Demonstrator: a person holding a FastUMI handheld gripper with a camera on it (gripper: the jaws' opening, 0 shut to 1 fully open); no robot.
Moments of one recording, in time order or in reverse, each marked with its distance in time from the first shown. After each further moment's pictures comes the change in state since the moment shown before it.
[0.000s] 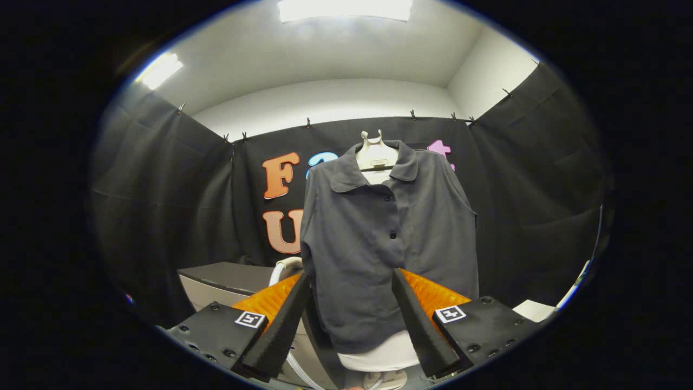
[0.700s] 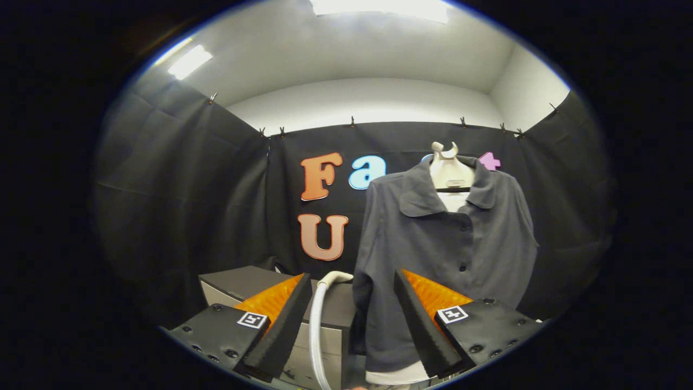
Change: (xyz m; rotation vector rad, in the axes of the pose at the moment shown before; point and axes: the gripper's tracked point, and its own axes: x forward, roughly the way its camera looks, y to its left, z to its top) arm 0.090 0.132 0.039 -0.087 0.027 0.200
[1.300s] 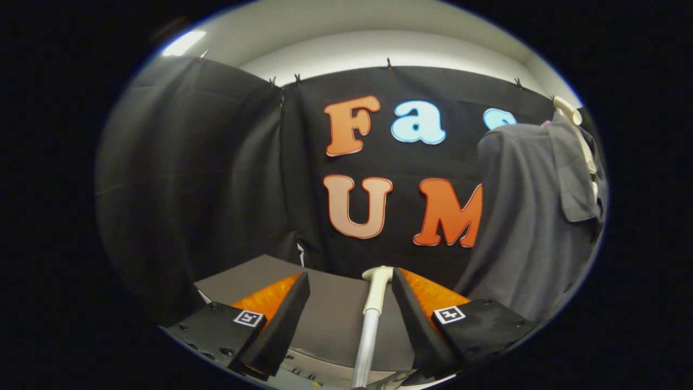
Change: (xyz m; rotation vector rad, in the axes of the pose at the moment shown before) arm 0.228 0.064 -0.072 -0.008 0.338 0.070
